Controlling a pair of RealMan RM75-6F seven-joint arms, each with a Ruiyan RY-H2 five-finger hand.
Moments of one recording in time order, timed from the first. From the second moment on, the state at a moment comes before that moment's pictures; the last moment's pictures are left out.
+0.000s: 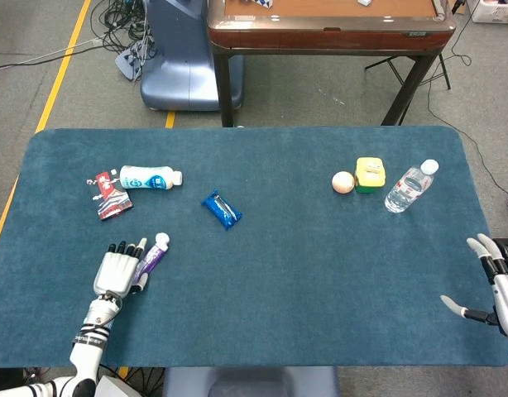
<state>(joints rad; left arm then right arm) -0.48 -1.59 -0.05 -1.42 1.09 1.22 0.85 0.01 -0.91 0.05 -1.82 -1.44 1.46 0.07</state>
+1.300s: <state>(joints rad) -0.54 -1.51 -0.11 -1.40 1.09 1.10 0.67 0.02 -0.92 0.05 -1.80 -1.42 1.44 0.08</state>
